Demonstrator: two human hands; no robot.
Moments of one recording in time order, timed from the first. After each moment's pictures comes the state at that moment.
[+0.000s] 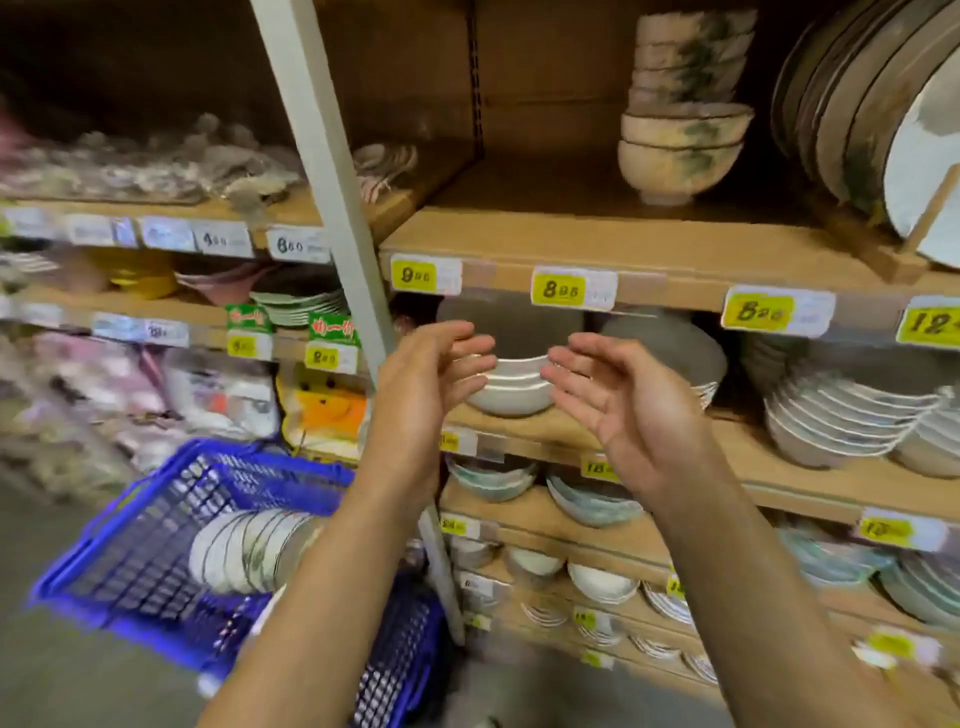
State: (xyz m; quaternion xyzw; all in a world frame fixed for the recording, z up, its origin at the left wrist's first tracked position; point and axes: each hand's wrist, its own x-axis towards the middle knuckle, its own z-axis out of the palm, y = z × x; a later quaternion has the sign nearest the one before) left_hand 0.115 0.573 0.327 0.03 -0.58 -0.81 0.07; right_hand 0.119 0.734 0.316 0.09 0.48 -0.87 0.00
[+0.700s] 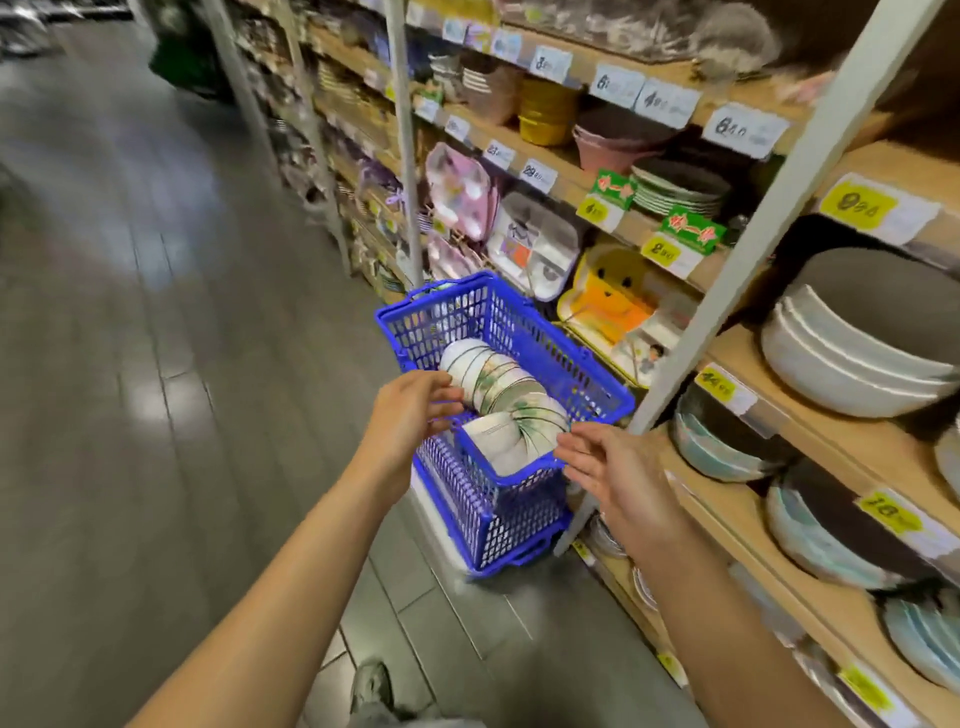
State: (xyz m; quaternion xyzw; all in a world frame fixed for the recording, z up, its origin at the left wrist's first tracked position) left_hand 0.318 0.359 0.204 0.38 -0.54 -0.73 0.21; right_hand 0.211 0.540 0.169 0.03 0.64 -0.70 0.31
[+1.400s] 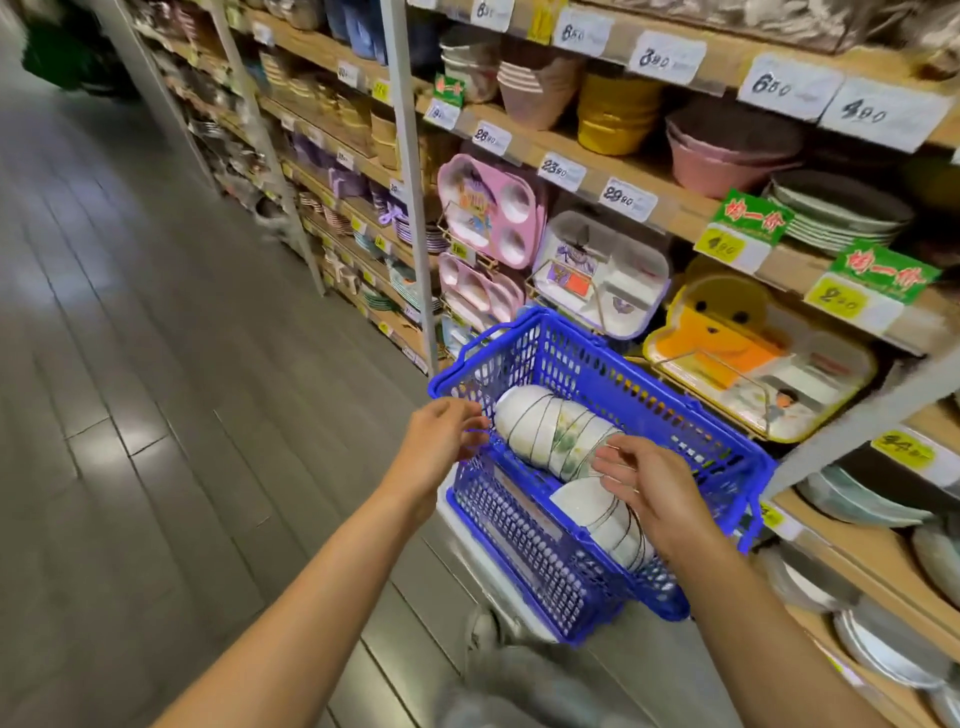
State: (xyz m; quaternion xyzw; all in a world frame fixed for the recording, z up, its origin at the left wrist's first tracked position) left_hand 0.254 0.105 0.167 0.34 -0.61 -0.71 0.06; right_hand 0.161 0.308 0.136 0.15 0.68 -0.67 0.25
